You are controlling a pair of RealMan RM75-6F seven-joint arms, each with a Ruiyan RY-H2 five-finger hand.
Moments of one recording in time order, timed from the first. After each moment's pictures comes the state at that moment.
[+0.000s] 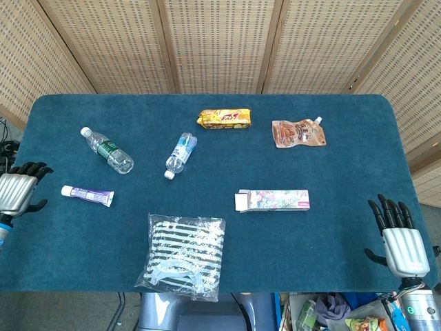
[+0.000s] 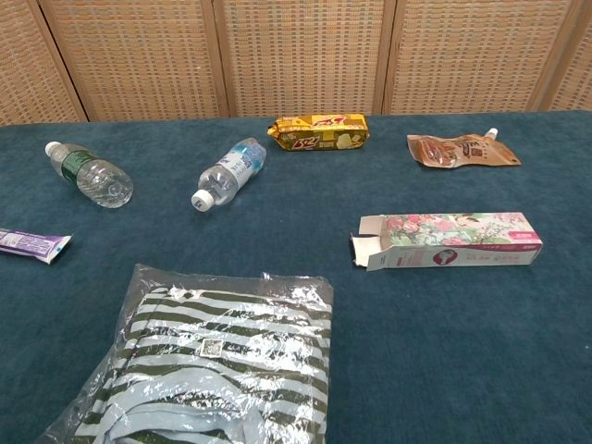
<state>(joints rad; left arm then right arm) -0.40 -1.17 -0.11 -1.21 1.40 1.01 0.06 0.09 -1.16 0.06 -1.62 -1.50 1.46 -0.18</state>
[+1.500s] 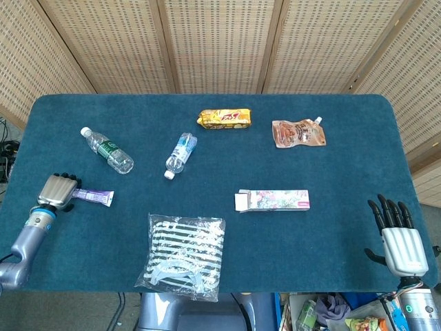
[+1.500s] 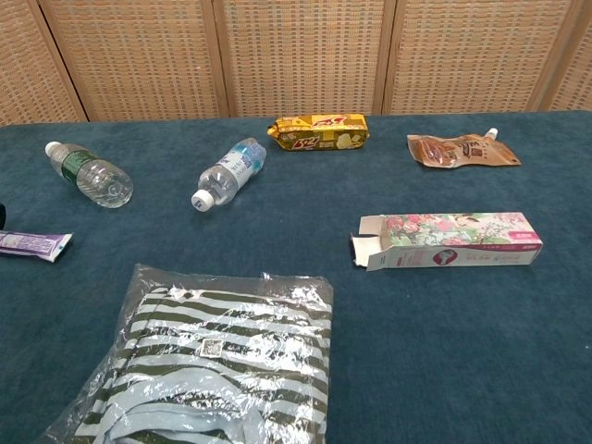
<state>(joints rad) -0.56 -1.49 -0.05 -0.87 1.27 0.74 0.23 0.10 -1.17 0.06 -1.60 -1.48 1.45 -0.19</state>
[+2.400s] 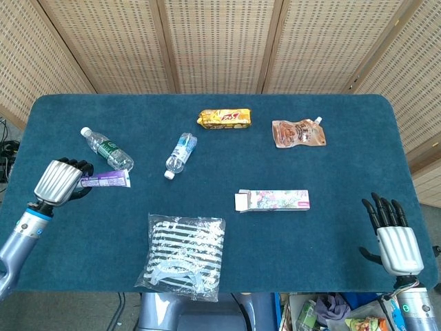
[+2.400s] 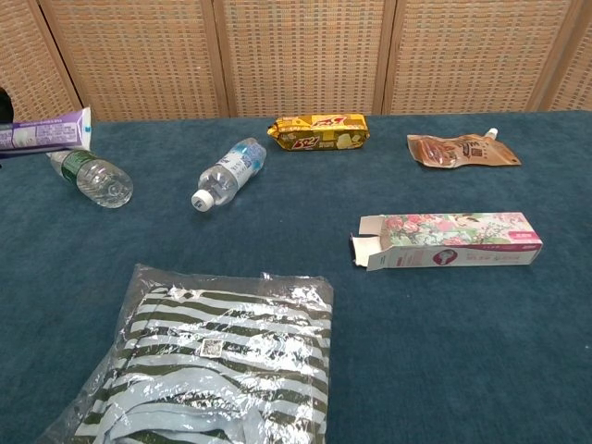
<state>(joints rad) -0.53 -1.35 -0.03 -1.03 1.60 1.33 -0.08 0.11 -1.18 0.06 -1.60 -1.53 1.45 -0.14</state>
